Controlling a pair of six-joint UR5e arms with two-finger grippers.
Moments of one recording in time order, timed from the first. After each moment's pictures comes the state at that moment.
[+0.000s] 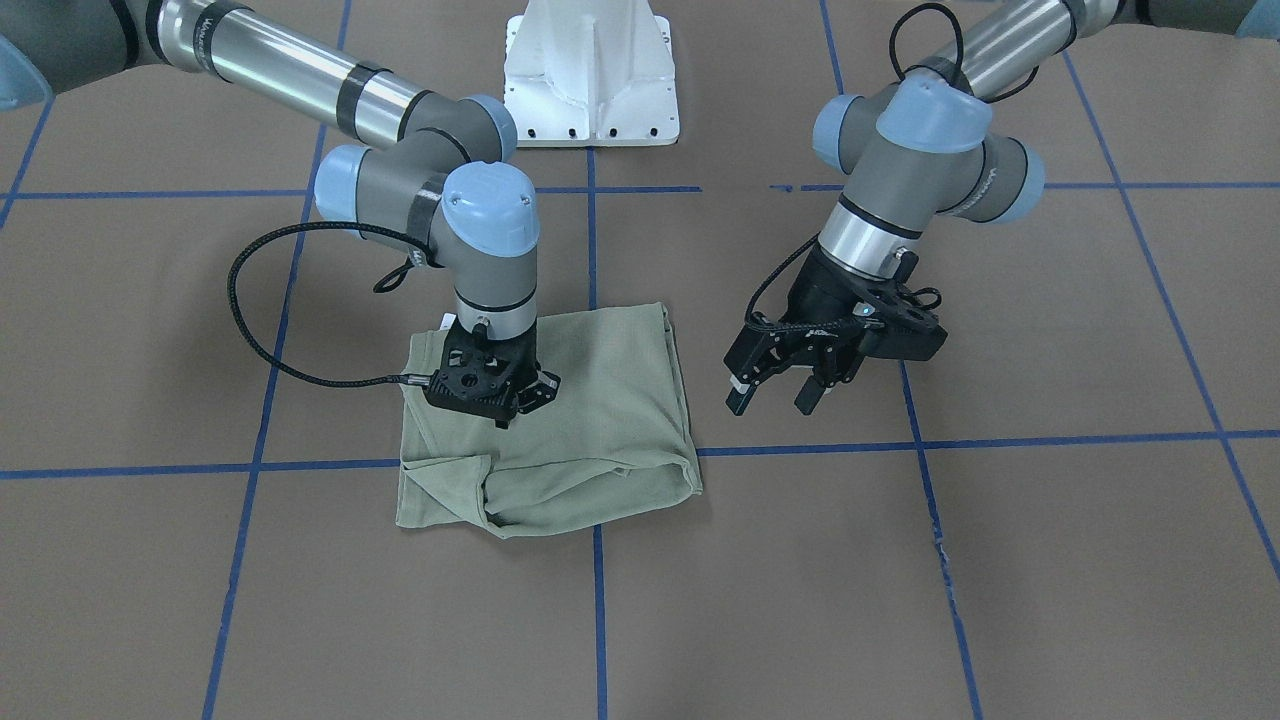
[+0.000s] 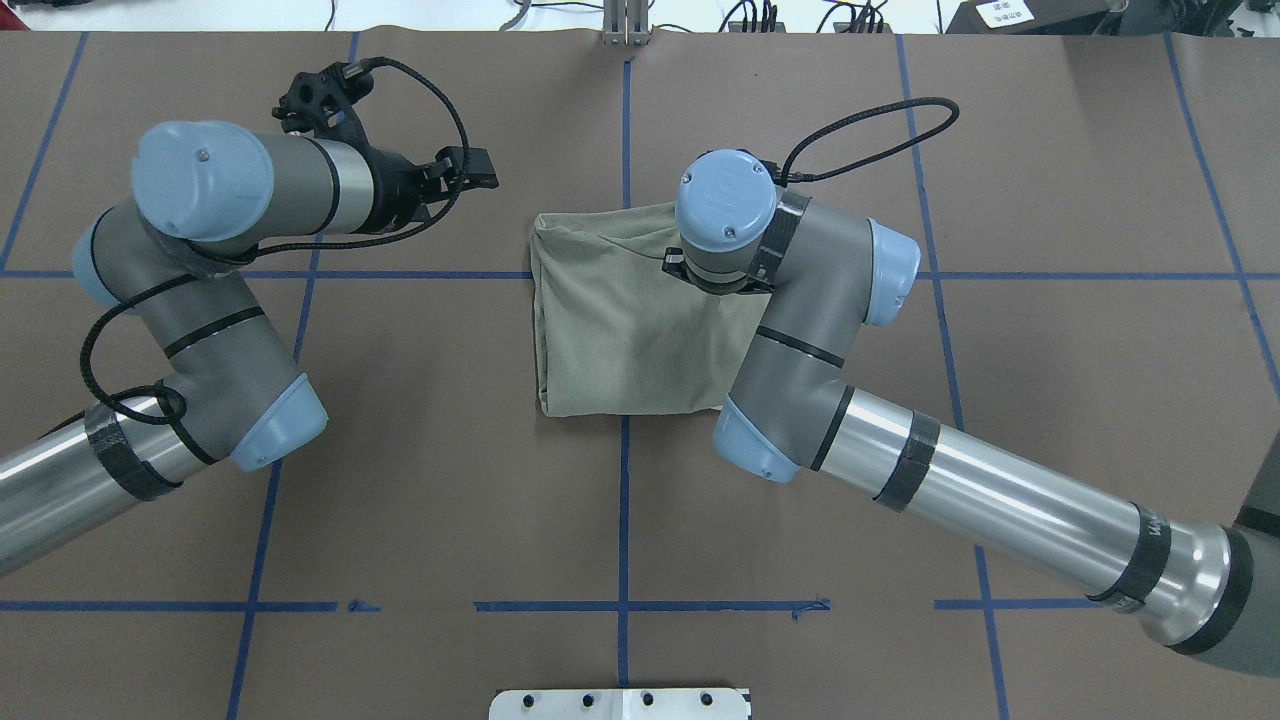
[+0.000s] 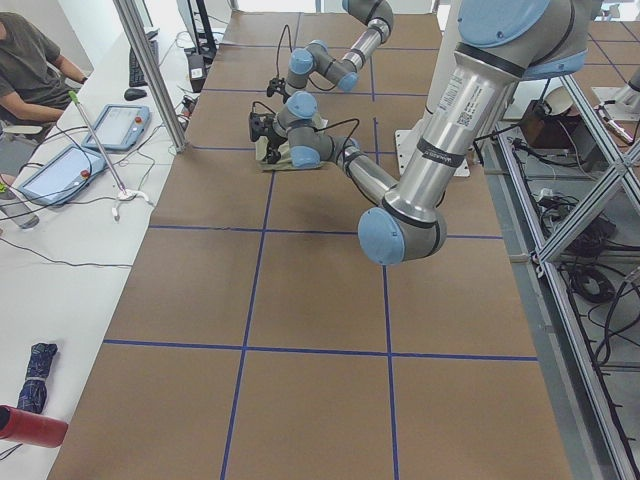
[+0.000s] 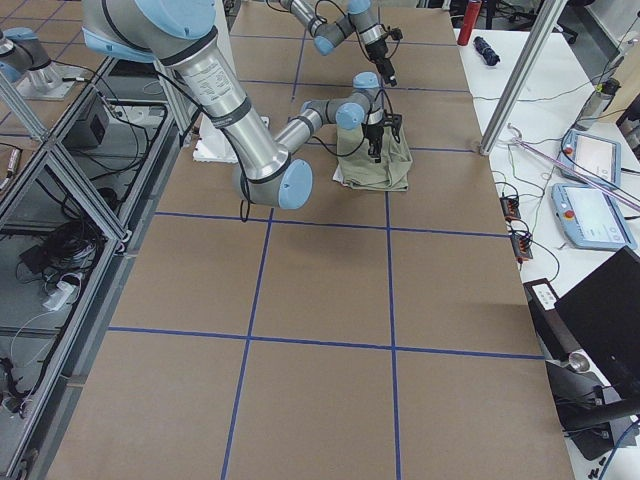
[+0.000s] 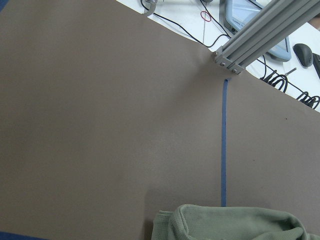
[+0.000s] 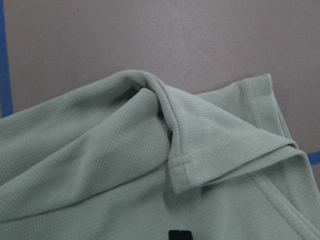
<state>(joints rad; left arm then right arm) -0.74 -2.09 -1.60 -2.28 -1.73 -1.49 0.61 -0.78 1.35 -1.45 1.70 1.36</state>
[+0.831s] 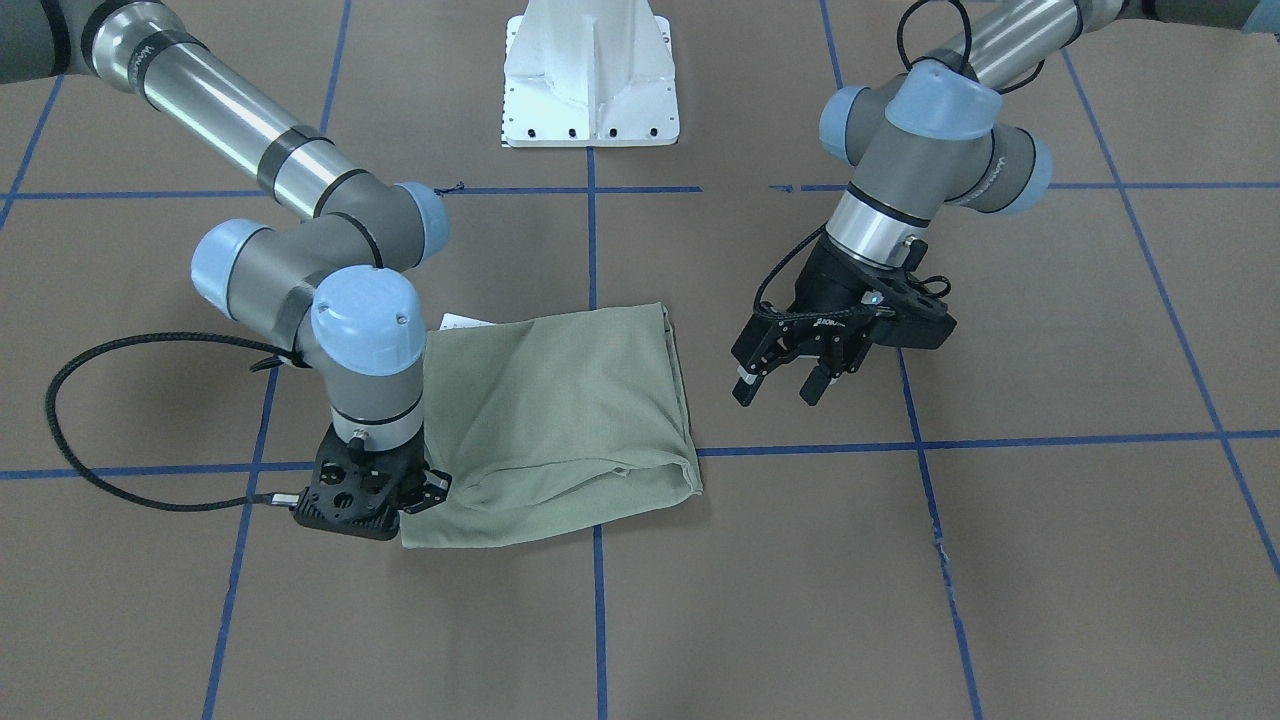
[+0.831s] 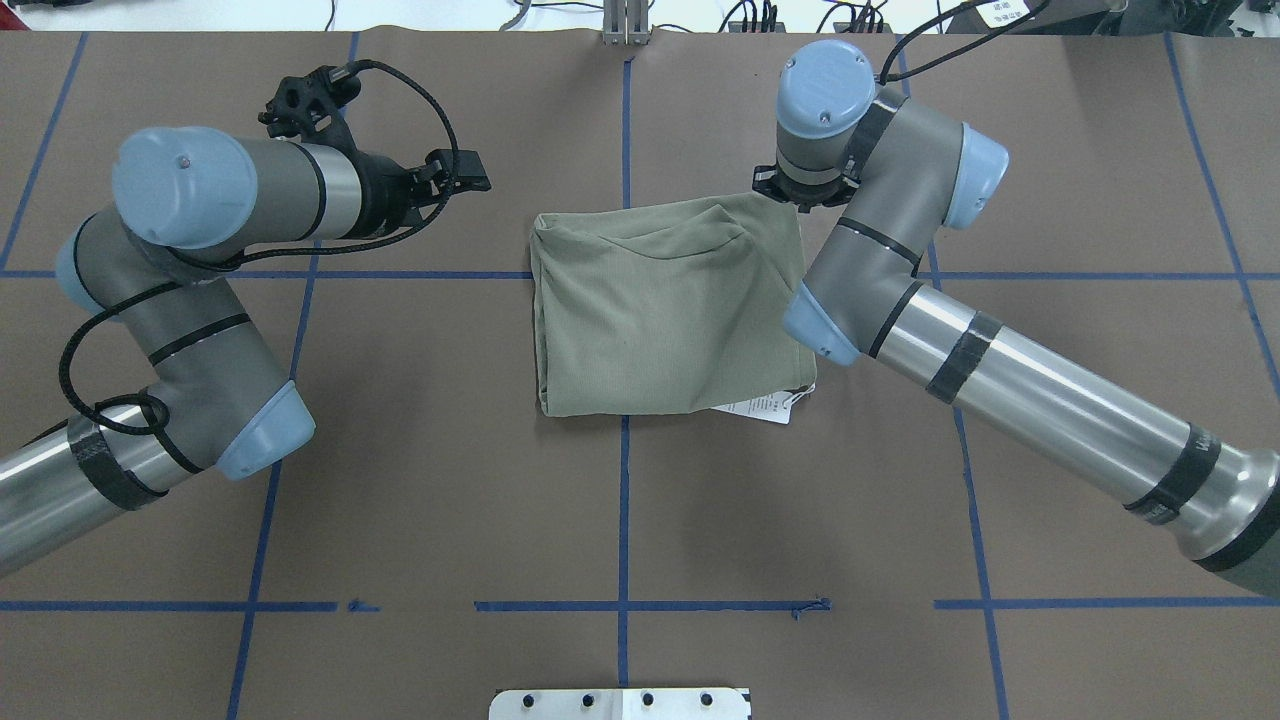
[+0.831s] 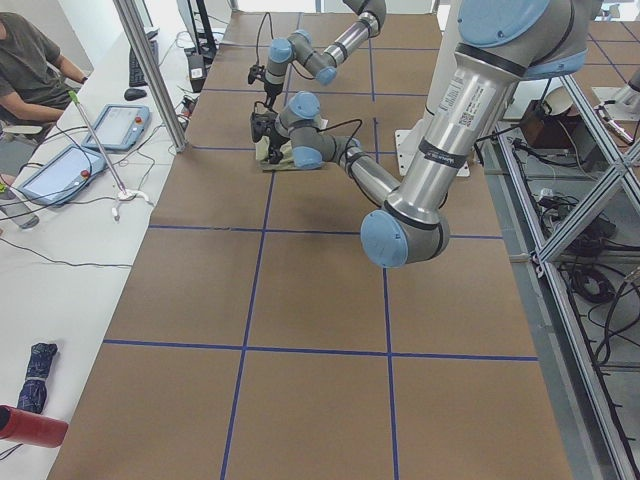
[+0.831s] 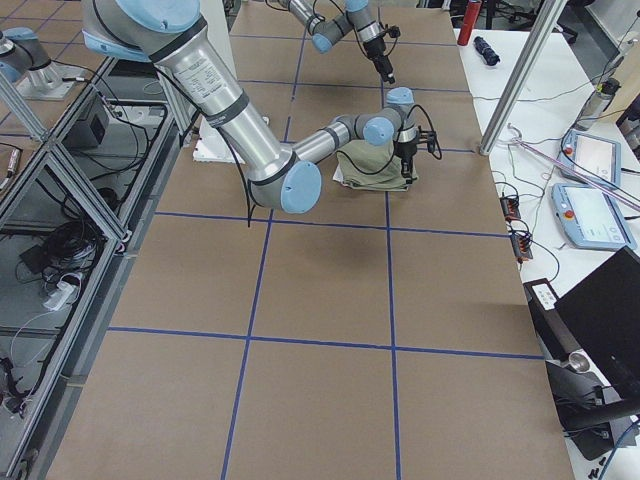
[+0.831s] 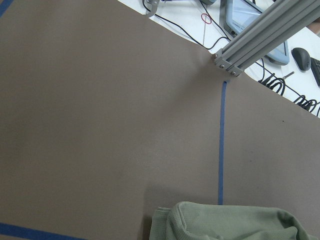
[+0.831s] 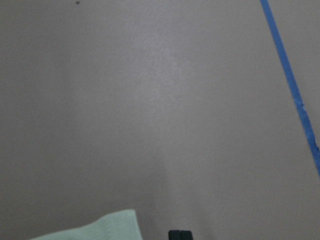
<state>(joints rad) -0.74 -2.06 -1.63 -2.28 -1.73 -1.51 0.80 -0.79 1.20 -1.38 1.75 1.13</state>
